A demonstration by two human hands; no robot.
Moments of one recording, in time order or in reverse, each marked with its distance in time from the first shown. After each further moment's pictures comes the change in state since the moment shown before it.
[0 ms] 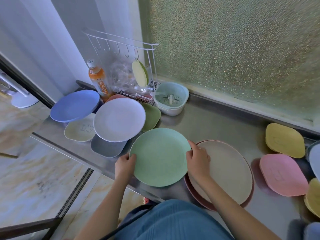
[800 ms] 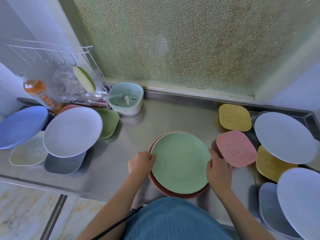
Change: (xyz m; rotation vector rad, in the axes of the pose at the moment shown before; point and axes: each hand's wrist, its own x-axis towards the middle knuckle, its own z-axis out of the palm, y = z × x) left_hand -0.062 0.073 0.134 0.847 -0.262 0.539; right_hand -0.051 0.163 -0.082 -0.185 0.172 0.299
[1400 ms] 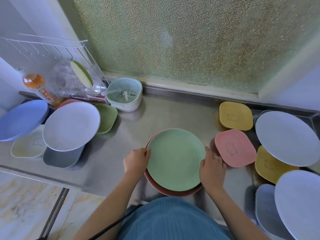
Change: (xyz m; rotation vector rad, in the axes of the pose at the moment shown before) left_hand -0.005 0.004 0.007 -0.001 0.108 -0.072; right_hand 0.003 -0.001 0.007 -0.078 -0.045 -0.019
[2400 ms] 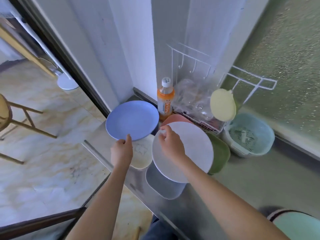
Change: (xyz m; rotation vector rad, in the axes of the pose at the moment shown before) left_hand 0.110 -0.378 -0.163 -0.821 0.427 -0.832; right_hand -0.013 -0.539 0.106 0.431 -0.563 -0.599
